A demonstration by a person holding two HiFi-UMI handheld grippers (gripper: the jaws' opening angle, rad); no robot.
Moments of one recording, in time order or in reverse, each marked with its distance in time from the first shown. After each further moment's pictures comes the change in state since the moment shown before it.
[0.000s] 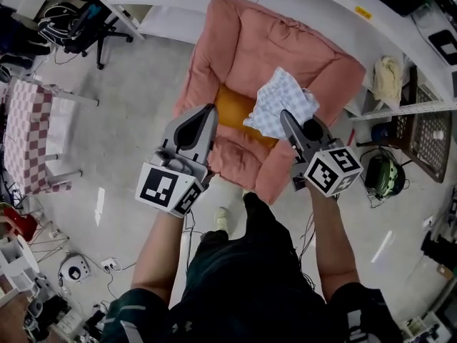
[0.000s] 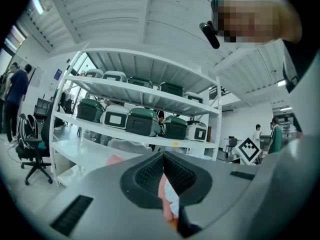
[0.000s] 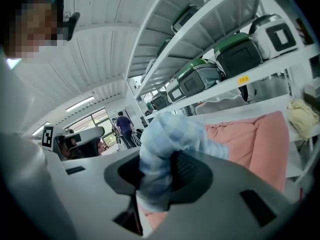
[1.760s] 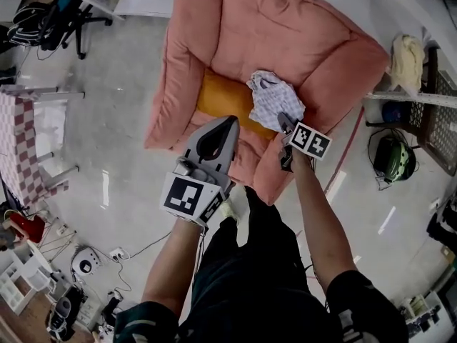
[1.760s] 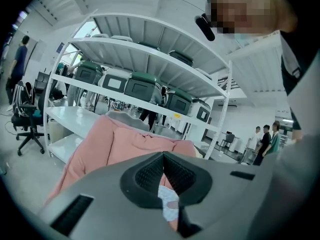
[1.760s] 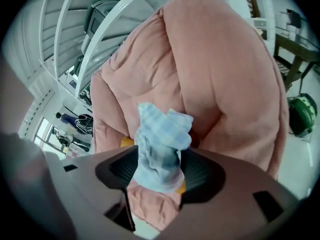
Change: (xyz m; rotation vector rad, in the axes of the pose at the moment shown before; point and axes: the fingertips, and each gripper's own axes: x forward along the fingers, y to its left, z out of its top) left arm 0.092 -0.004 -0.157 -0.142 0.192 -0.025; right arm 0.060 -0.240 -0.289 0.479 0.390 -0.496
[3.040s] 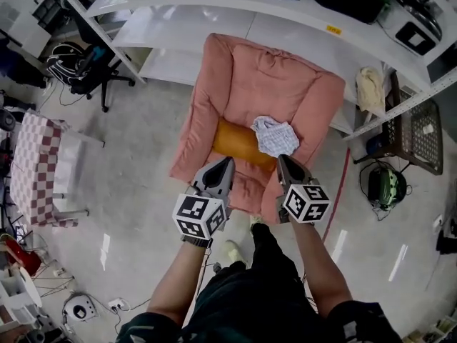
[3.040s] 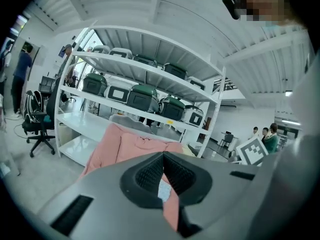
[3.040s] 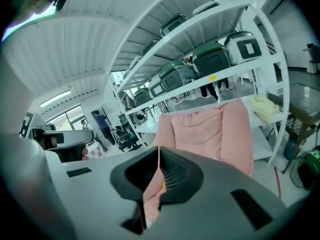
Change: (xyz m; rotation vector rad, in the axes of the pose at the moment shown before) left arm -0.157 -0.050 0.033 -0.009 0.021 0.014; right arm -0.274 0.208 -0.006 -0.370 -0.431 0.222
